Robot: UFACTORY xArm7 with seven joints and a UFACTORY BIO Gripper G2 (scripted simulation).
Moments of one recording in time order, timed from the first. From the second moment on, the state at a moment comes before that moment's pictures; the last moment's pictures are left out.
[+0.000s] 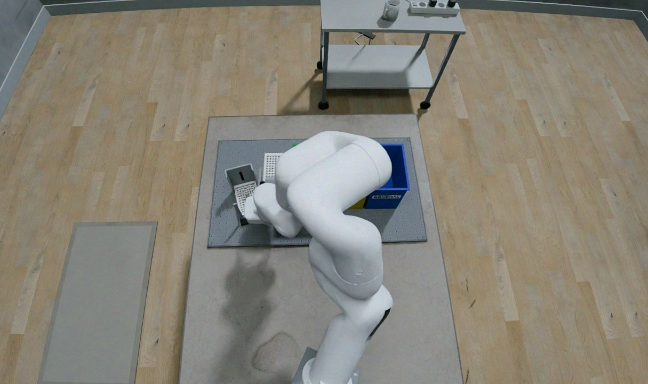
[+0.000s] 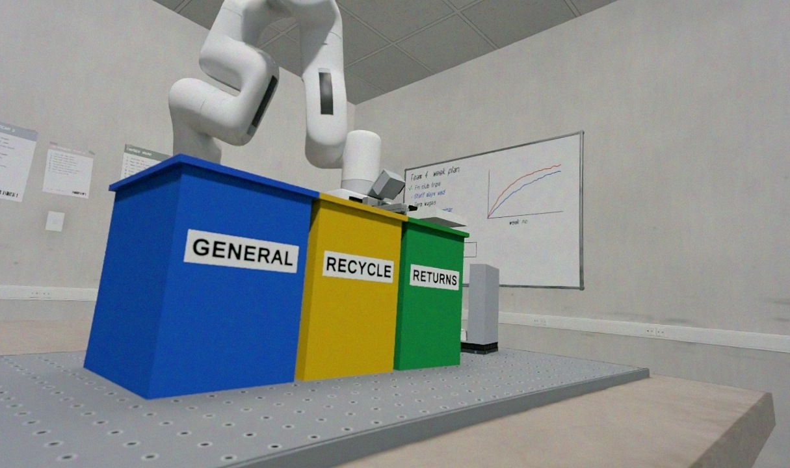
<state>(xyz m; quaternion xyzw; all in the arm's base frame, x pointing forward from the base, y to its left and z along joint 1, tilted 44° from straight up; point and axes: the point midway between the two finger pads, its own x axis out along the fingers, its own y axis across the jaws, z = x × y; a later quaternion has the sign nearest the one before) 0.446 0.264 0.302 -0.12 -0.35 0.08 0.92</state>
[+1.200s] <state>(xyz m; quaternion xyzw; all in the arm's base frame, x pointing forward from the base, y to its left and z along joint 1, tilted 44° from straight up) 0.462 0.166 0.335 -0.12 -0.35 0.08 0.92</state>
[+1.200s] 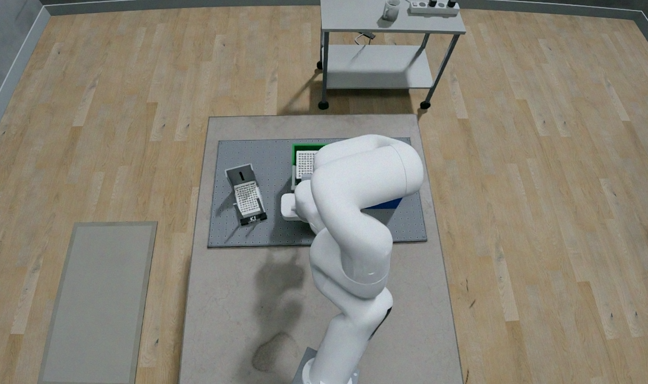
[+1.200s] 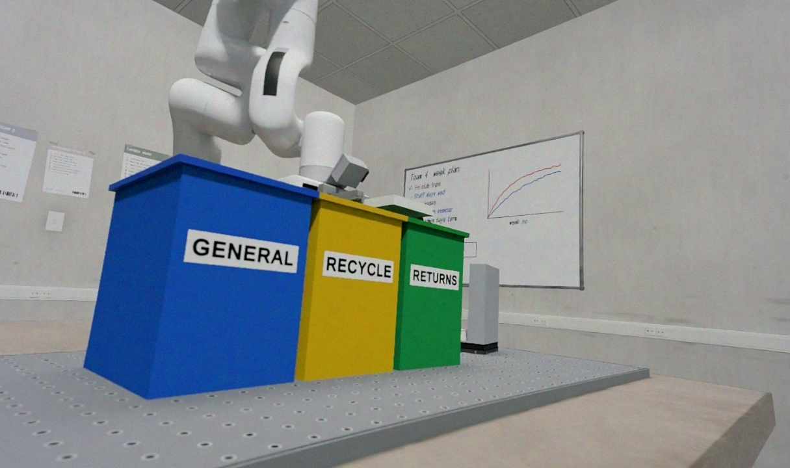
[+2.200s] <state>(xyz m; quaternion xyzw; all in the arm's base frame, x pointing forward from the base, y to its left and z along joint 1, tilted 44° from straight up) 0.475 0.081 0.364 -0.13 -0.36 0.08 0.92</state>
